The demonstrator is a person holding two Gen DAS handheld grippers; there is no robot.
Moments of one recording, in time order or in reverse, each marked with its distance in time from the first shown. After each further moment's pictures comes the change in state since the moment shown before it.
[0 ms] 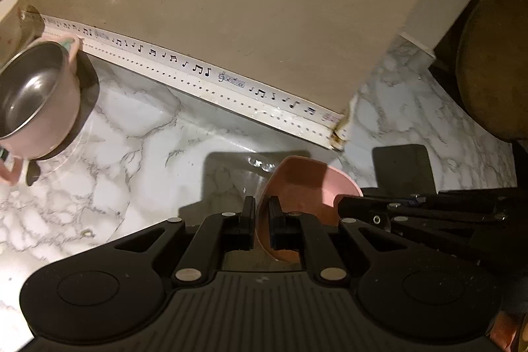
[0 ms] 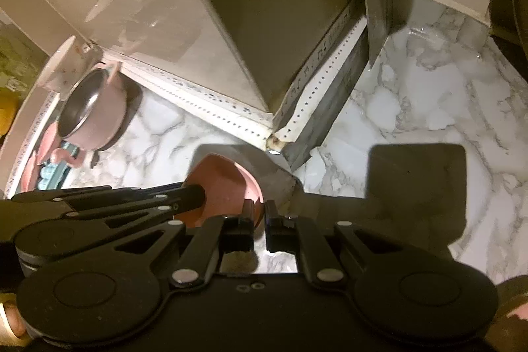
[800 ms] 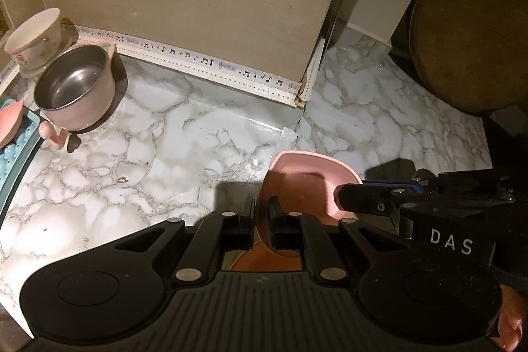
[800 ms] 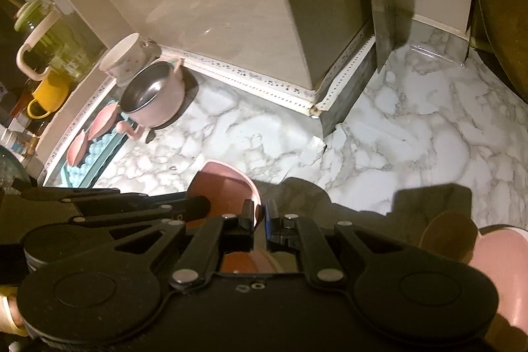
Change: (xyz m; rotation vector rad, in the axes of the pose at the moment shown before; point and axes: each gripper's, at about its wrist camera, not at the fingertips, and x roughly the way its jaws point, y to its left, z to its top) left arm -0.090 -0.008 -0.065 0.049 -0.060 -0.011; right arm -0.084 0.035 -0.060 -0.058 -0.076 0.049
